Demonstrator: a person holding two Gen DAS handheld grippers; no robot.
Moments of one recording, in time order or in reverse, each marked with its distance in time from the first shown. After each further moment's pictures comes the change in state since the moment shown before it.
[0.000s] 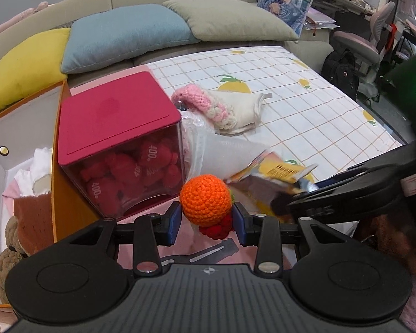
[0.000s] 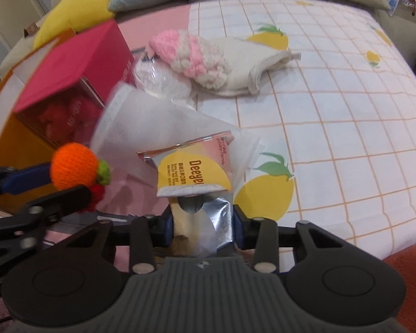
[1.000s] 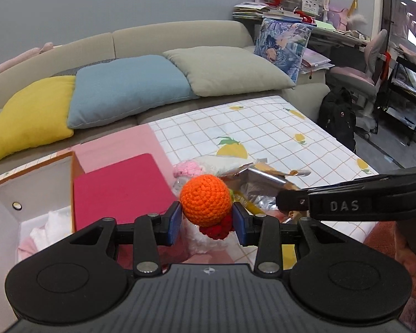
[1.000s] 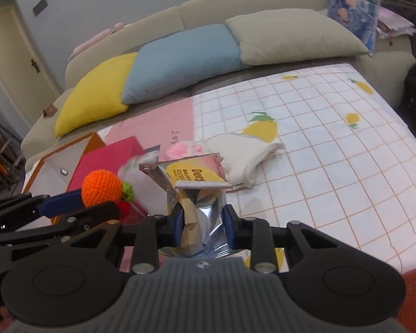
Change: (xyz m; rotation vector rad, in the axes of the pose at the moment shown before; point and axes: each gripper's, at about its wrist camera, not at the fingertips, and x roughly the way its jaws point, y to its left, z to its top) left arm -0.037 -0.010 0.049 0.024 -0.180 0.014; right arm -0.070 -0.009 0.023 0.095 -0.302 0.076
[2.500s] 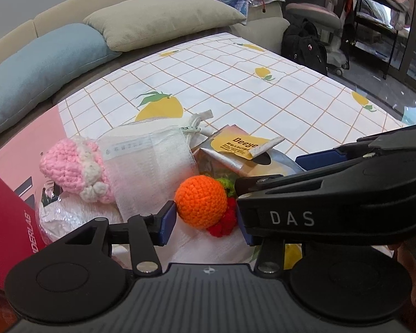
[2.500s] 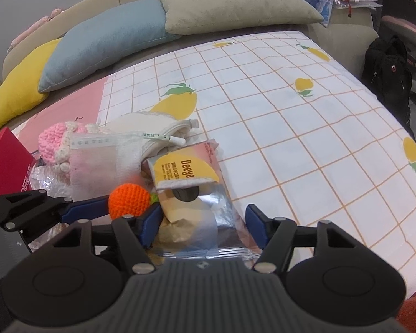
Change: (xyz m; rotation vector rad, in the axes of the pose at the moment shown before) left arm 0.160 -0.074 -0.009 0.222 0.170 -0.125; right arm 0.094 -0.084 -0.004 0.083 0.046 -0.225
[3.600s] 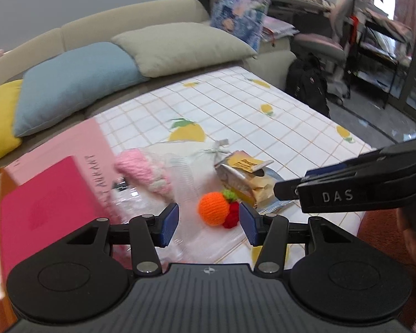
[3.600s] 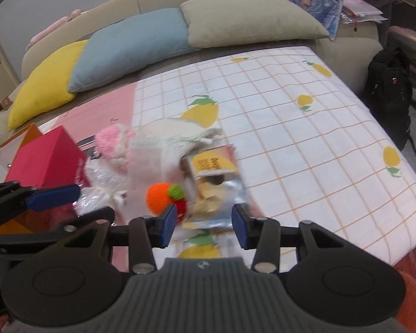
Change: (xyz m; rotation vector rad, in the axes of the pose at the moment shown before) left arm -0.088 0.018 -0.007 -0.066 -0.087 0.003; right arm -0.078 0.012 -0.001 -0.039 0.000 0.038
